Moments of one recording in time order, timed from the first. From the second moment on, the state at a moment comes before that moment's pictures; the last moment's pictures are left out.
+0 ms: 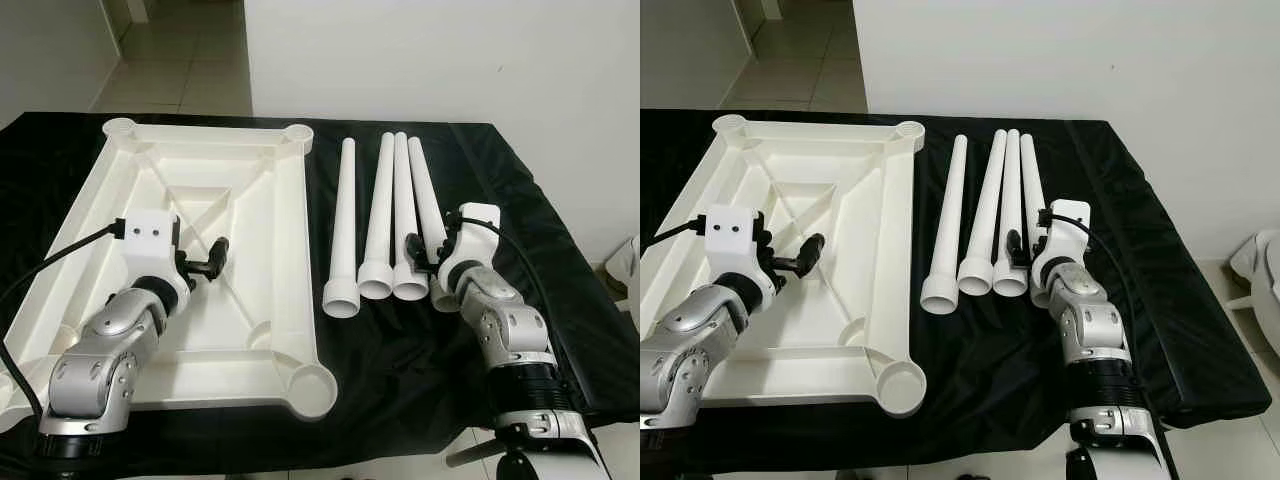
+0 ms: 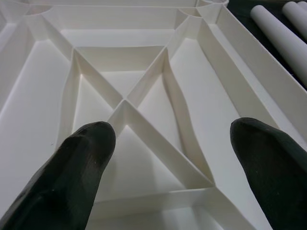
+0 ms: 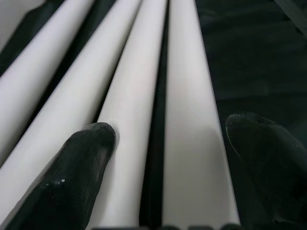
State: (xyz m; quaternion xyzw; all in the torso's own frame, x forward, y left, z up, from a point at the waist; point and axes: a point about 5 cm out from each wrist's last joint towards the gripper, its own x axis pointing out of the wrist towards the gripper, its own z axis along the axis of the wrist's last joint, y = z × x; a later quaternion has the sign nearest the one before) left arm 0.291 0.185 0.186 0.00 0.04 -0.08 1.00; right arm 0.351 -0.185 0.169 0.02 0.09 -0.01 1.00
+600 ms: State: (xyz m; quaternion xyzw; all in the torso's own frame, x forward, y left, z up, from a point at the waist) left arm 0.293 0.193 0.188 0.01 0.04 -0.07 1.00; right arm 0.348 -0.205 0.161 0.07 0.13 -0.07 0.99
